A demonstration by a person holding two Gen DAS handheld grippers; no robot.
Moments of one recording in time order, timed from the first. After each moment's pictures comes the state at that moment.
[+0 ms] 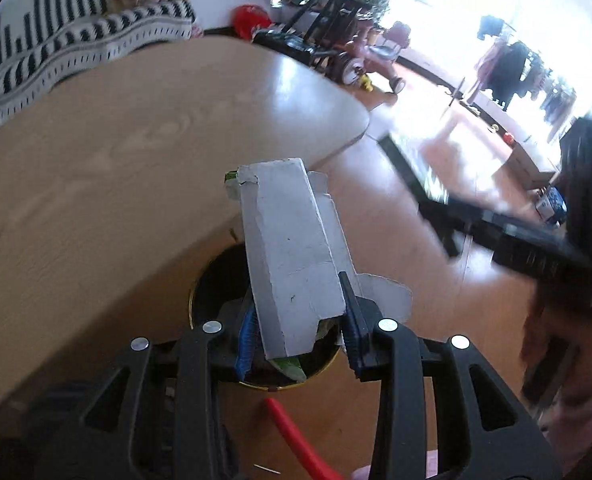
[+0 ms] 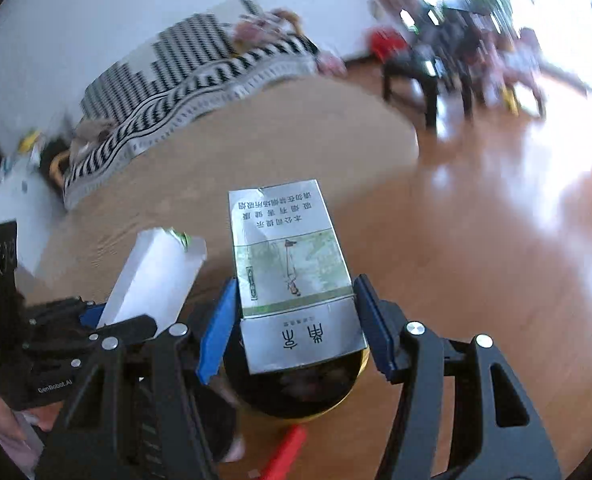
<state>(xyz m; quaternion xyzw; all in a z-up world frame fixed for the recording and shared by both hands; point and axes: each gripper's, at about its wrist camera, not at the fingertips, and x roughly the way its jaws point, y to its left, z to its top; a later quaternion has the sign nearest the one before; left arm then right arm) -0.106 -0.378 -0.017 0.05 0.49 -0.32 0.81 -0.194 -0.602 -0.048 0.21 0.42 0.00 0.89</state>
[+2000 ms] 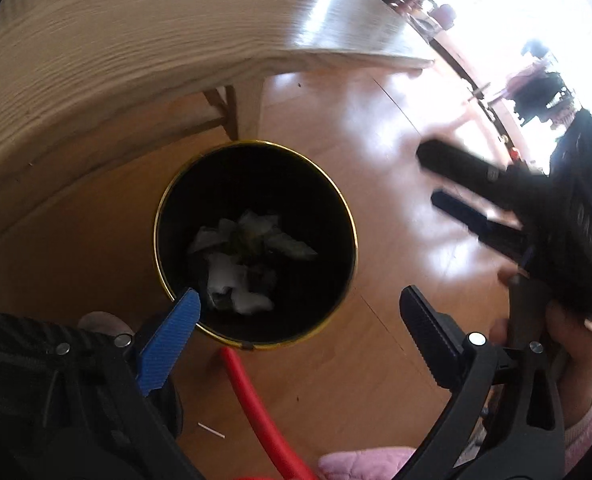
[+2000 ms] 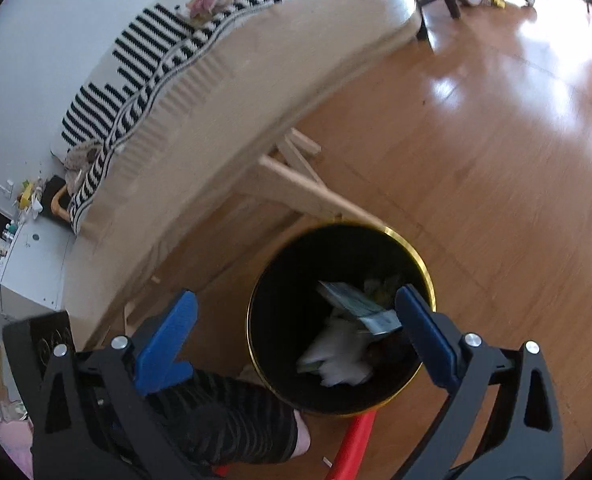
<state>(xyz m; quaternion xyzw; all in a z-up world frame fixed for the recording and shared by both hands) -0.082 -0.376 -0.128 -0.03 0.60 -0.30 0.74 -0.148 -0.589 -0.121 0.30 0.45 0.00 0.84</state>
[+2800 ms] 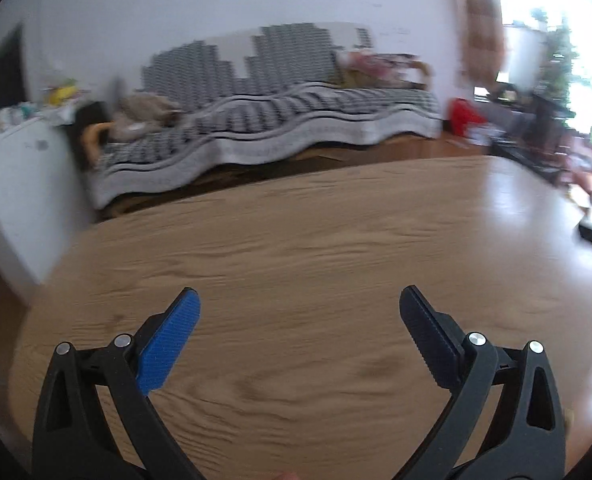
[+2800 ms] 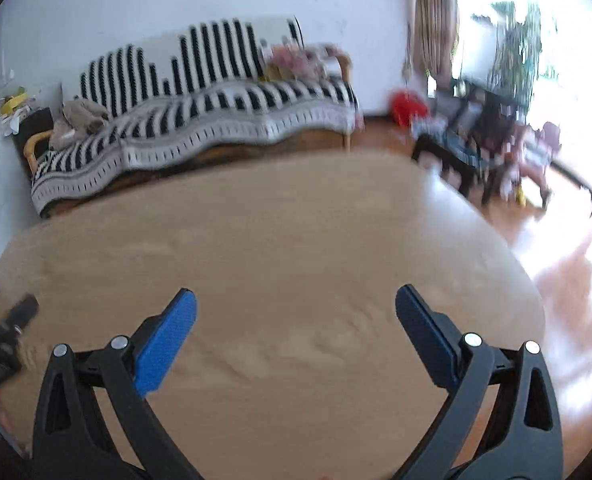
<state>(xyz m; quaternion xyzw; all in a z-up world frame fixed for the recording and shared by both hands) 0.051 -0.129 0.010 0.06 0.33 0.05 0.94 0.060 -0.359 0.027 0.03 0.32 -0.06 0.95</state>
